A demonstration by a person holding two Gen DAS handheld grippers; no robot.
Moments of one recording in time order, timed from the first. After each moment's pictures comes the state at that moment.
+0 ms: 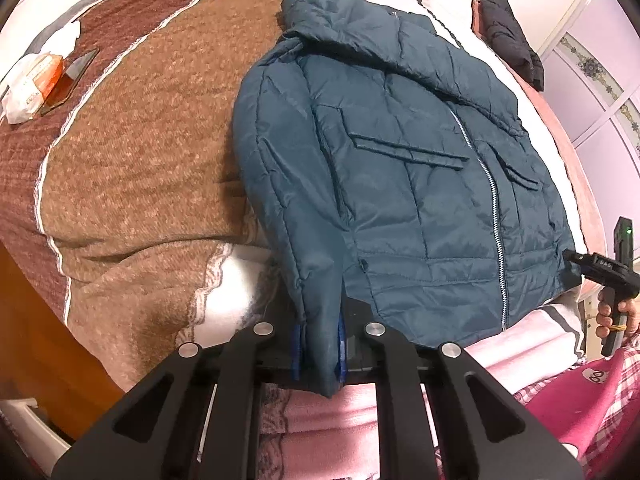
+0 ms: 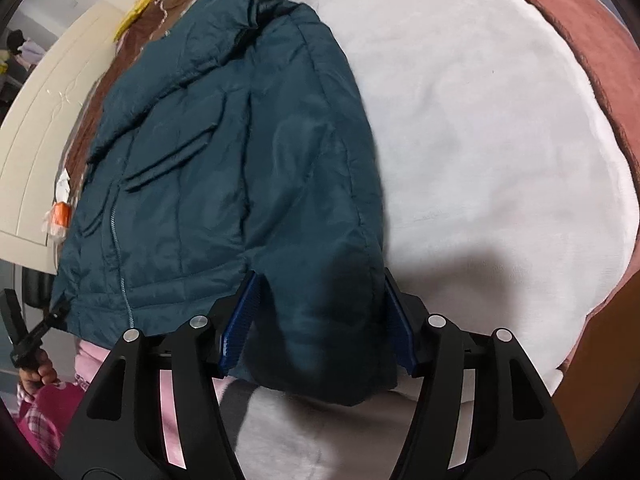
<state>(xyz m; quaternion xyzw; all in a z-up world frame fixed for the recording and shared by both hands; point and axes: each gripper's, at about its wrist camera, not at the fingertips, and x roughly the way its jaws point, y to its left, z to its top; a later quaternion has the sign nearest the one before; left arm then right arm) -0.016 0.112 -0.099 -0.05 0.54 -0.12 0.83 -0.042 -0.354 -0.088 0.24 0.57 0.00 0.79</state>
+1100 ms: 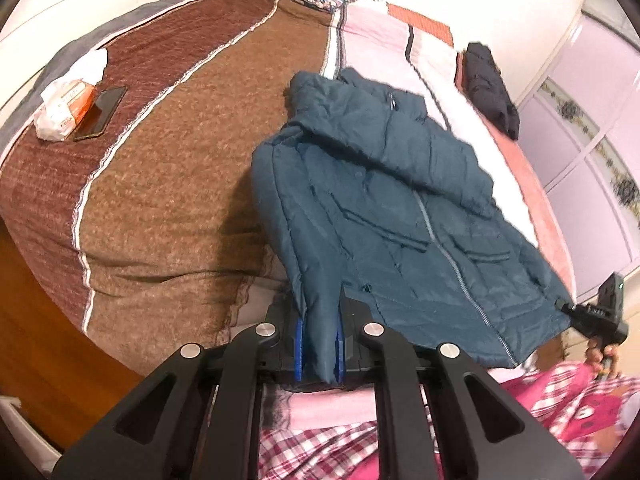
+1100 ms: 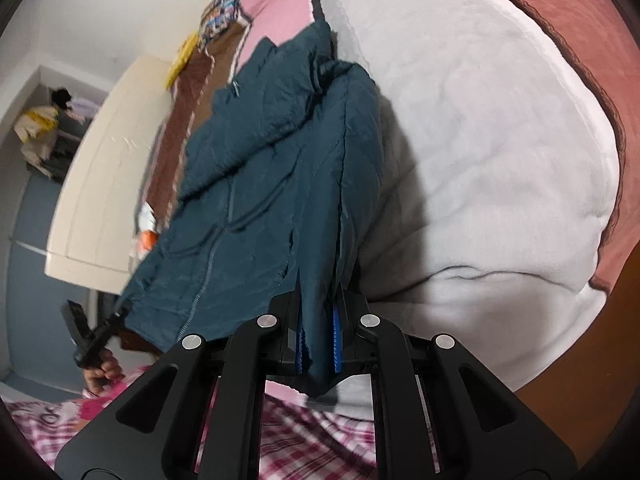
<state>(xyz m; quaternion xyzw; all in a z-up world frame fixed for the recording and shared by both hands) -0.046 0.152 -0.014 -0.11 0.47 -0.13 0.87 -0.101 -0.363 -0.003 0.37 0.48 0.07 0.79</state>
